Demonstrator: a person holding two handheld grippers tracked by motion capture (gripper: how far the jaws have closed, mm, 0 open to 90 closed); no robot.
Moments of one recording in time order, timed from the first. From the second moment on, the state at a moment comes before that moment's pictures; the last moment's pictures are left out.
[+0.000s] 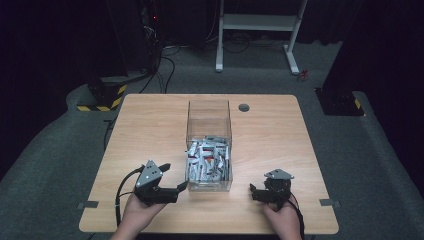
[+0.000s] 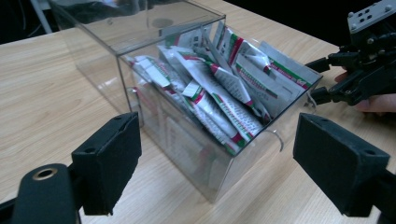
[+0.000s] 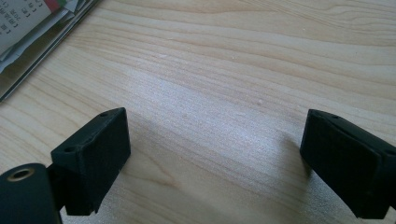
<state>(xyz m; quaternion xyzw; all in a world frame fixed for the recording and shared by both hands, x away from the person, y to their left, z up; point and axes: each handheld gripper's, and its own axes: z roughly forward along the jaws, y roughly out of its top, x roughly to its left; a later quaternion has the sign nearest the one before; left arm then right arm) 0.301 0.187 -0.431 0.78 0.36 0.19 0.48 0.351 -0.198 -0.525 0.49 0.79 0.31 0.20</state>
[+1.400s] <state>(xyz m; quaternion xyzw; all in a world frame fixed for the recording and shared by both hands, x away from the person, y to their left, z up) 0.337 0.139 -0.428 0.80 0.34 0.17 0.47 0.351 -0.198 -0.525 0.49 0.79 0.31 0.20</state>
